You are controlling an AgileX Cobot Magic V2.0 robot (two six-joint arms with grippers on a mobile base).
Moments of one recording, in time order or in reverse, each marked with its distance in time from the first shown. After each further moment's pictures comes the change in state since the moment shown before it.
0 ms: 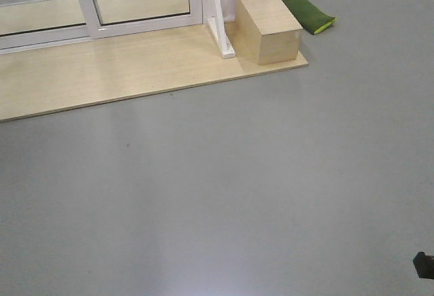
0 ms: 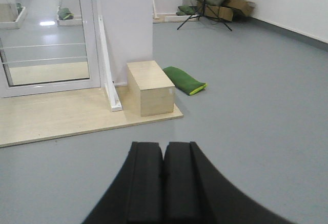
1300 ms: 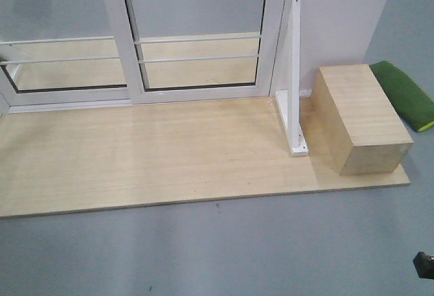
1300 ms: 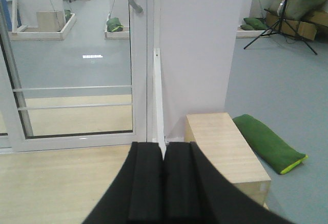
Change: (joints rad) left arm 0.000 0.000 0.000 0.000 0.000 0.000; right arm 0.000 0.000 0.000 0.000 0.000 0.000
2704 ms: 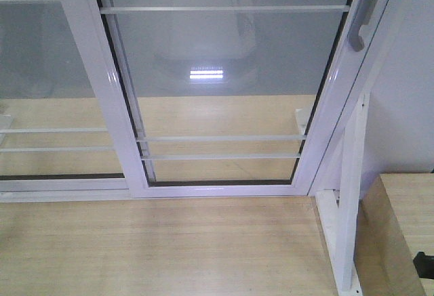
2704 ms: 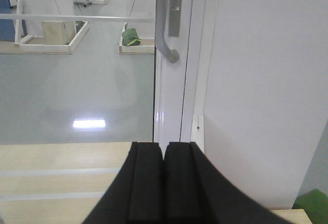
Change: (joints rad) left arm 0.000 0.000 0.000 0.000 0.000 0.000; right arm 0.000 0.000 0.000 0.000 0.001 0.000
